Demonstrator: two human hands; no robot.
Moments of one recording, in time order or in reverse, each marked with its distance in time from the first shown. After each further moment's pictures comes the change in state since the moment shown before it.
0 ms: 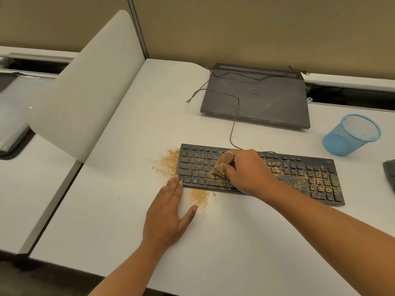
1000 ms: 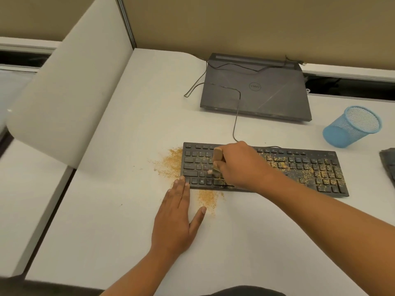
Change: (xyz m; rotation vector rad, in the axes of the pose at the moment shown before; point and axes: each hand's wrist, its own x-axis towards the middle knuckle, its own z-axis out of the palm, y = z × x) left_hand 0.000 -0.008 0.001 -0.046 -0.086 0.032; right_hand 0.025 -0.039 0.011 -0.164 -0.091 0.037
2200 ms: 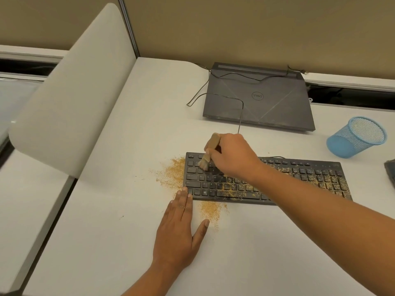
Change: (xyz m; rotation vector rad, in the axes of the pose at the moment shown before) left_hand 0.002 -0.002 0.002 -0.001 -0.007 -0.004; right_hand 0.046 -0.010 -0.008 0.145 0.126 0.016
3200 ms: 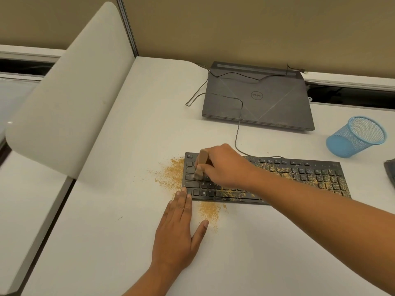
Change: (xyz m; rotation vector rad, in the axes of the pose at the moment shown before) left_hand 0.000 0.002 -0.003 0.012 -0.005 0.005; right_hand -0.007 -0.002 0.011 -0.011 -0.216 -0.101
